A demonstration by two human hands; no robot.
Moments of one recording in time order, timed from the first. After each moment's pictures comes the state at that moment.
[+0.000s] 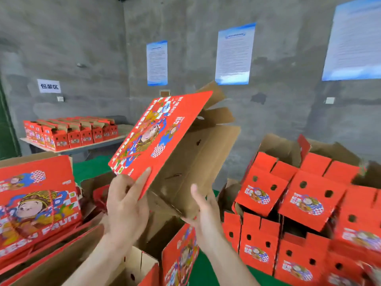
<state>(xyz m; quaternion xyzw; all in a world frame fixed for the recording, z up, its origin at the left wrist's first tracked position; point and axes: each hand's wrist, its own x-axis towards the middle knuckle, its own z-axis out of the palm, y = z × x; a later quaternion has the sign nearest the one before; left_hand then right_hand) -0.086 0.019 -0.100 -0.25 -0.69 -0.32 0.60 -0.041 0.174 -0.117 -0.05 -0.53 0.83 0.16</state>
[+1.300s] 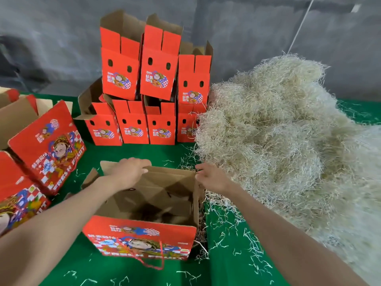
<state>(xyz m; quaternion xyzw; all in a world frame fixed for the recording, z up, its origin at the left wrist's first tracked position) 0.137 0.236 -0.279 -0.51 -0.85 -0.07 -0.09 0.351 0.406 -0.271 -0.31 -0.87 0.38 -0.01</state>
